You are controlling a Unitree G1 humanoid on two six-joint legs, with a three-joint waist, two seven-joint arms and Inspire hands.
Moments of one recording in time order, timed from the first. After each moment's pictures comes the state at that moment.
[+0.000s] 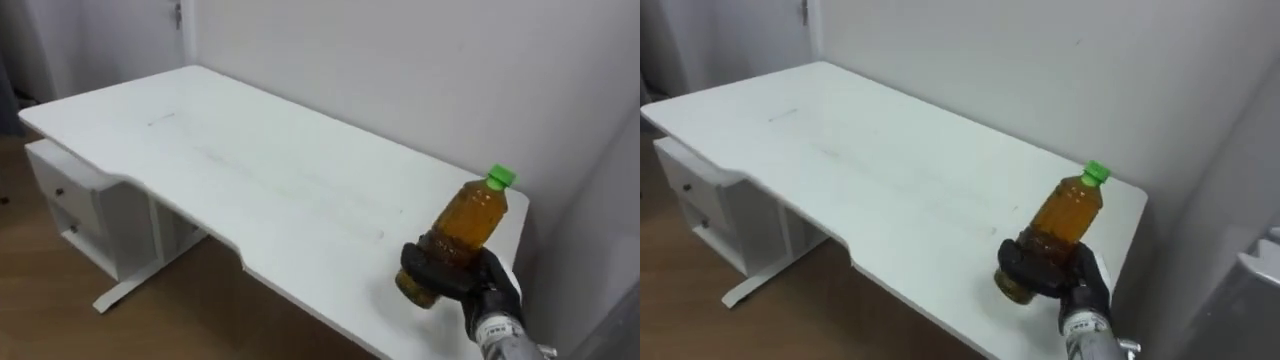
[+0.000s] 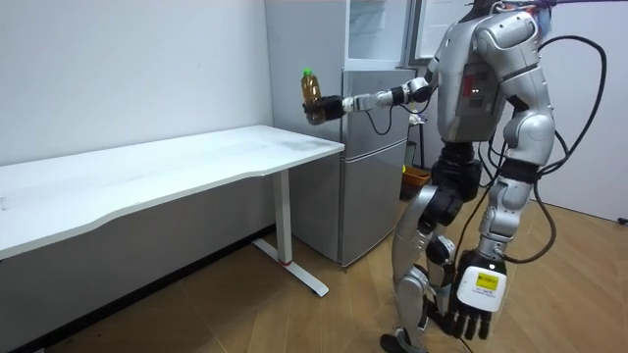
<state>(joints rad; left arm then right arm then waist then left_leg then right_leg) 0.40 0.31 0.09 0.92 0.03 0.01 0.04 -0.42 -0.42 0.36 0.30 0.64 -0.04 -0.39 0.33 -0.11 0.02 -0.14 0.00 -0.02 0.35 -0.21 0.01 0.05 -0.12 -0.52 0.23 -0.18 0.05</state>
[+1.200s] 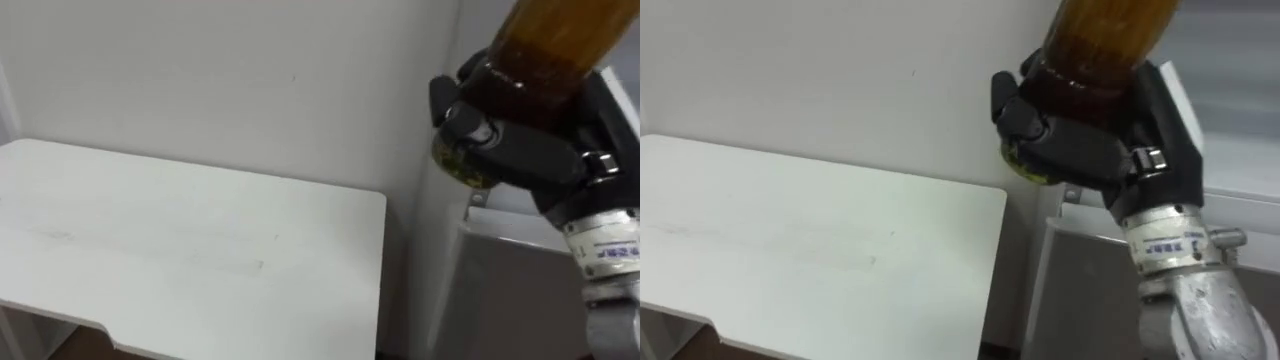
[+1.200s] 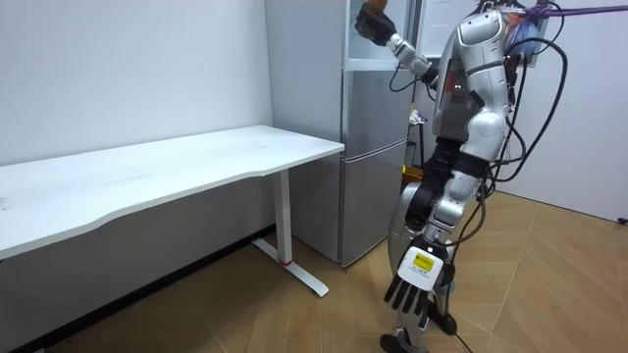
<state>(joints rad) 0.39 0.25 0.20 1.00 0.07 0.00 -0.01 -0.30 -0.53 -0.02 -0.38 0.44 -0.05 -0.19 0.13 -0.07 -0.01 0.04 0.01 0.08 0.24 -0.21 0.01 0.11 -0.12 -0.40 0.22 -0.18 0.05</state>
